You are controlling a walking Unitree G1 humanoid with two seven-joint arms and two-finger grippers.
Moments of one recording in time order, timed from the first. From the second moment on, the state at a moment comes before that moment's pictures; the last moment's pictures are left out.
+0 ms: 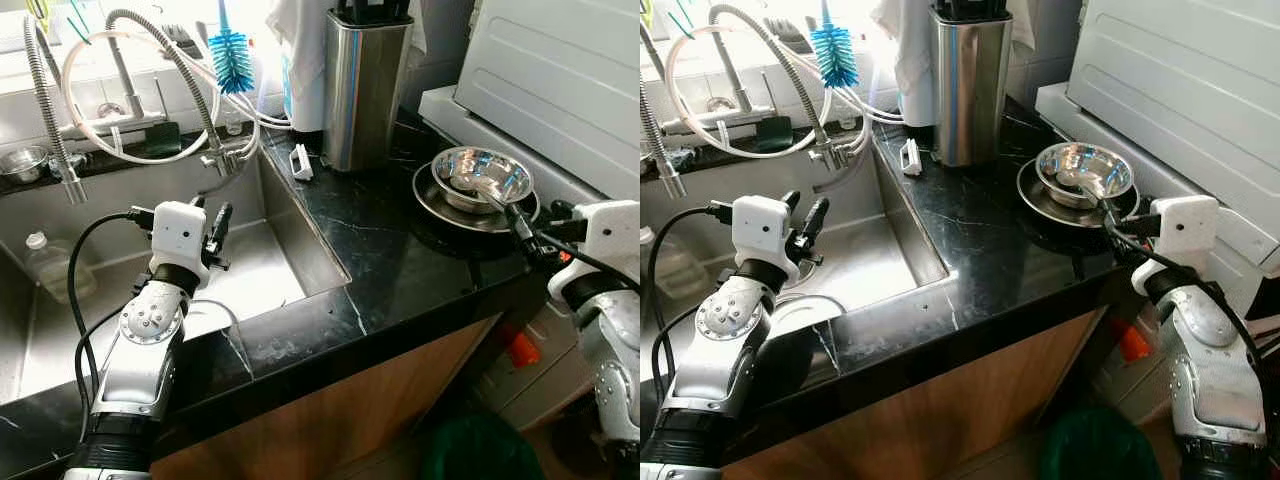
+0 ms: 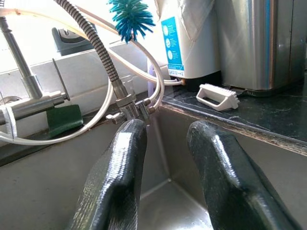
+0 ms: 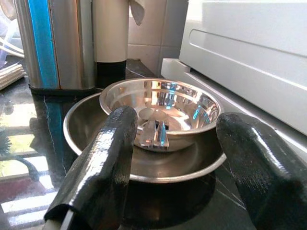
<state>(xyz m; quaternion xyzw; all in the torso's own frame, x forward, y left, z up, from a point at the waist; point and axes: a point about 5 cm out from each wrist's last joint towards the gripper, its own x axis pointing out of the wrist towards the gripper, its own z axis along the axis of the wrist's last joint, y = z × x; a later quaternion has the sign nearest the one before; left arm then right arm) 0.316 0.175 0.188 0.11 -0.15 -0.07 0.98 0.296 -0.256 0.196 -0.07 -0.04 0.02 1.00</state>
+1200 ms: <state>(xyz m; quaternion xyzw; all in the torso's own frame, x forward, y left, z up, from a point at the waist) 0.316 0.176 0.187 0.11 -0.14 -0.07 0.98 0.303 -0.251 0.193 -0.07 -0.03 0.03 1.00</state>
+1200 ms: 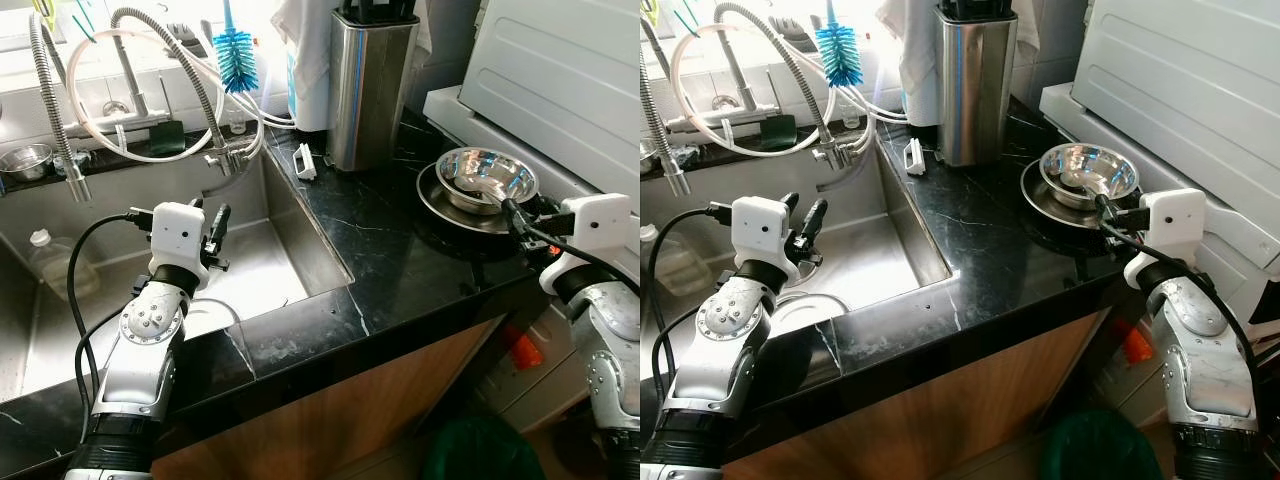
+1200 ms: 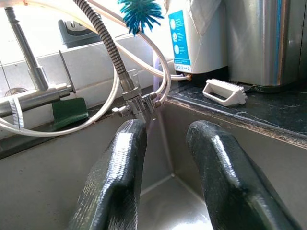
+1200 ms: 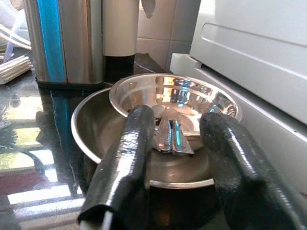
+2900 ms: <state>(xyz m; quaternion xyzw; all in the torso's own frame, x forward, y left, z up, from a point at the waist) 0.316 0.177 0.187 0.10 -0.14 -0.07 0.98 0.309 -0.248 0.247 -0.10 -0.13 0.00 0.99</state>
